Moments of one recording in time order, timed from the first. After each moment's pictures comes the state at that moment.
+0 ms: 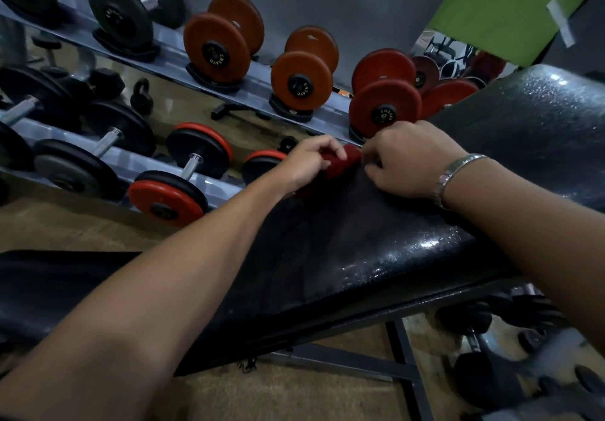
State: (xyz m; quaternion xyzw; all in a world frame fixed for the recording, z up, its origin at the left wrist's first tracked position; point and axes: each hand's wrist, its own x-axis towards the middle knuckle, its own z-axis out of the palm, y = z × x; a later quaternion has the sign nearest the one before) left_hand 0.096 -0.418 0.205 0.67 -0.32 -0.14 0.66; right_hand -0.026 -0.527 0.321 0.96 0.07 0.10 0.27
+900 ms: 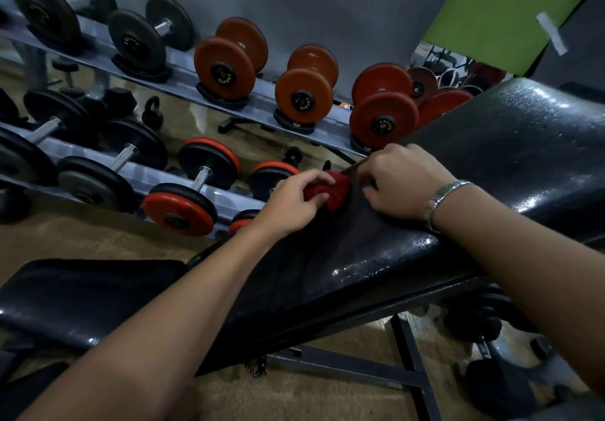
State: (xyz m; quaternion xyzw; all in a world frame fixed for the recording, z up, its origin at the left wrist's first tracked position) left_hand 0.047 -0.377 0.175 0.74 -0.32 0.02 0.60; right_hand -0.047 -0.522 0.311 0.96 0.08 0.11 0.26
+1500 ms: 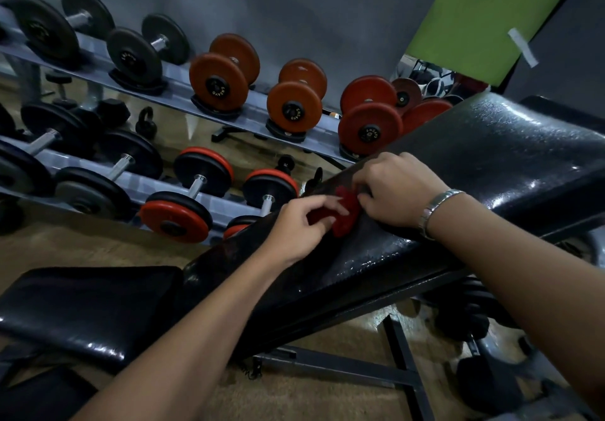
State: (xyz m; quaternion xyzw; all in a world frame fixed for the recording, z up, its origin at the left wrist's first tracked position) left_hand -0.013 -0.380 0.182 0.66 -0.35 -0.01 0.67; right_hand -0.080 -0.513 0.327 0.96 0.07 0.10 0.25
